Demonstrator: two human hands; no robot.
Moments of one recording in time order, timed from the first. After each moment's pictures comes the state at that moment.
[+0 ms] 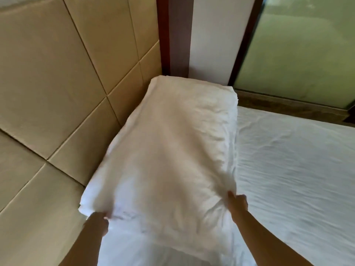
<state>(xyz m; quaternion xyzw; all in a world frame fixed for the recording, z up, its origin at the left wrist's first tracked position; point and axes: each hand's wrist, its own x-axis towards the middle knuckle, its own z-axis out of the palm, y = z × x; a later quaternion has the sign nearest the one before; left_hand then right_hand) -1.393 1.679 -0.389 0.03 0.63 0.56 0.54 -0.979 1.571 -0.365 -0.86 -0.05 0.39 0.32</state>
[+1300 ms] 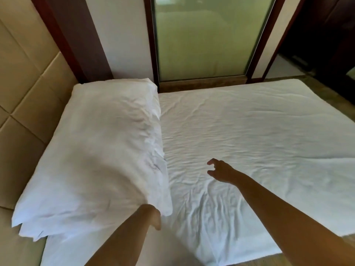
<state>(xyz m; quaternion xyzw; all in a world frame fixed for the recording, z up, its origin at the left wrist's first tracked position) -1.114 1.472 -0.343 -0.82 -0.22 0.51 -0.13 -0.890 1.360 -0.247 -0.86 -0.36 0.35 0.11</state>
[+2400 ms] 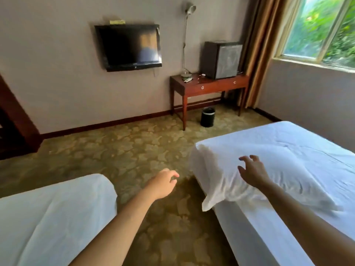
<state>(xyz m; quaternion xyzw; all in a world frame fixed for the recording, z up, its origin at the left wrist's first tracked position) -0.660 0.644 -0.140 -0.83 0.51 0.19 -0.14 -0.883 0.451 -0.140 -0.83 0.52 -0.11 0.17</state>
